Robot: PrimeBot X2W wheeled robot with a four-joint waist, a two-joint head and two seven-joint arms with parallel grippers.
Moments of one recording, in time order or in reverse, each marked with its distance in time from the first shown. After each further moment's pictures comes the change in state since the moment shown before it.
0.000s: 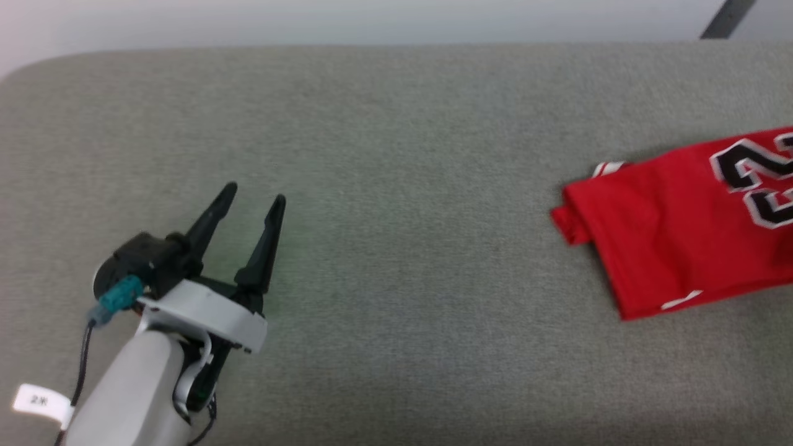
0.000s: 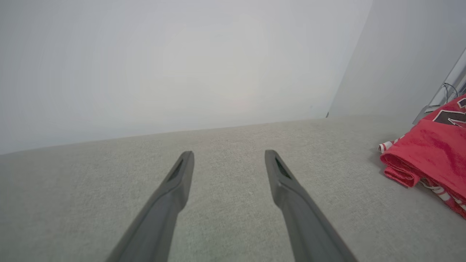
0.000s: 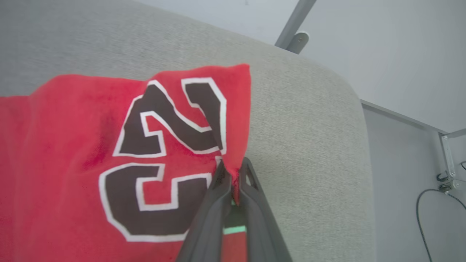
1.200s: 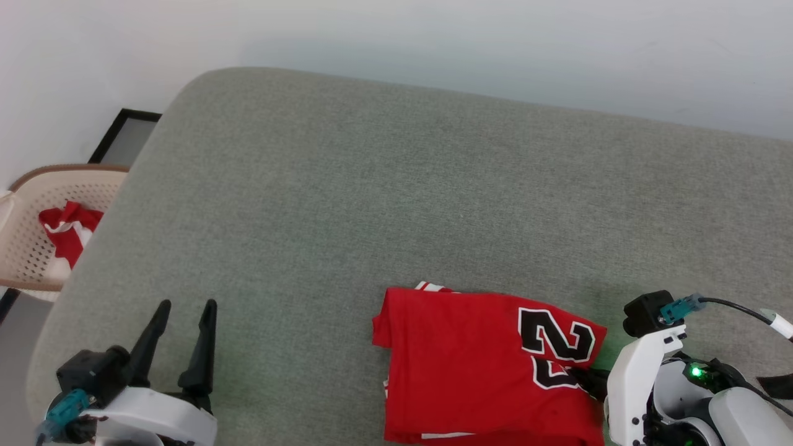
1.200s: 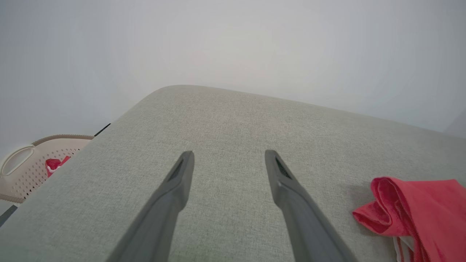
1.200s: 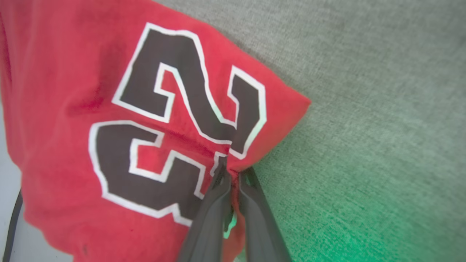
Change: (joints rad) left arm 0.315 -0.048 0.240 -0.015 0.005 0.000 0.000; right arm 0.337 0.370 0.100 -0.081 0.132 0.000 0.151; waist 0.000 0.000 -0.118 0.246
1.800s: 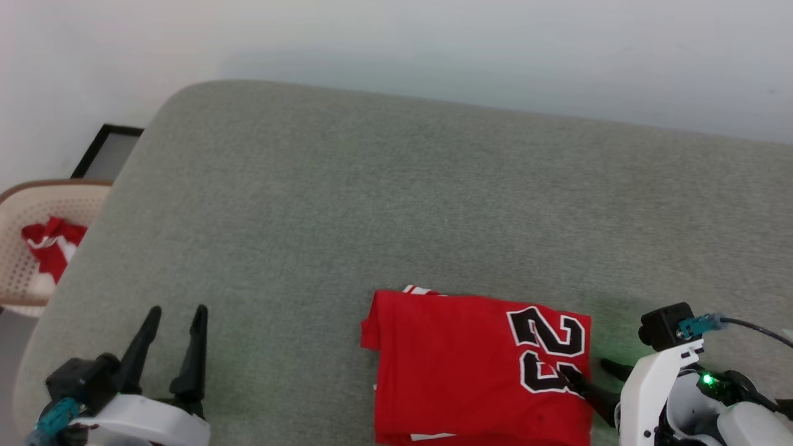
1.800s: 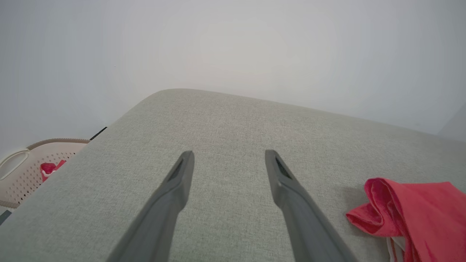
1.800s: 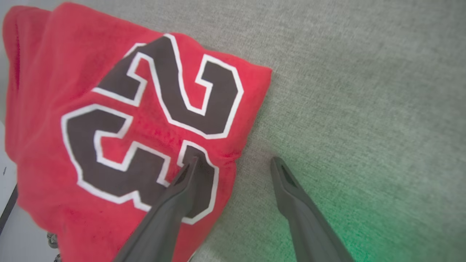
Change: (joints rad) left arm 0.030 0.005 0.026 -0.019 0.000 0.000 0.000; right arm 0.022 -0.082 0.083 -0.008 0.060 0.000 -0.201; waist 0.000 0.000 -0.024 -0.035
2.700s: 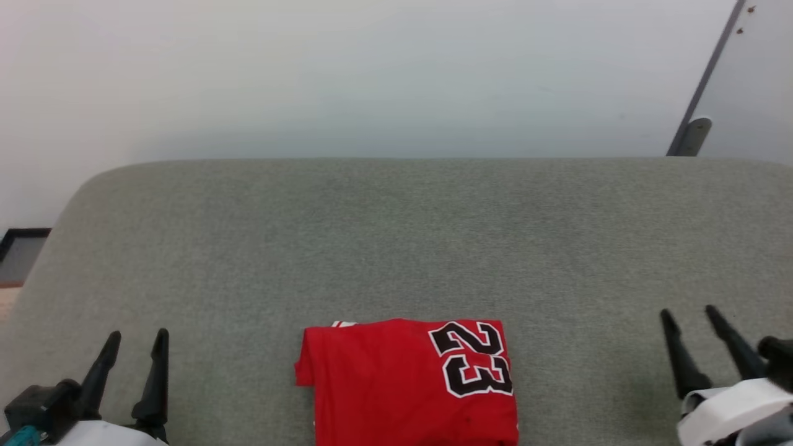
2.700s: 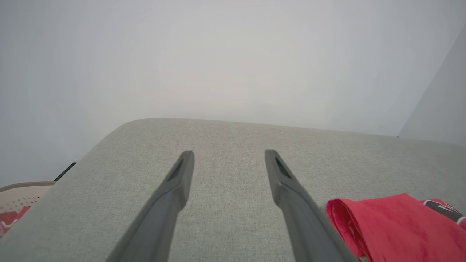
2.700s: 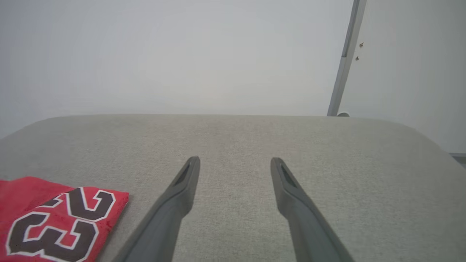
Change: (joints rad) left arm 0.078 0.040 0.074 -0.017 0.014 0.000 0.000; right arm 0.143 0.067 -0.316 -0.008 -0.273 0.000 -0.624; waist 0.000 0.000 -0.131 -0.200
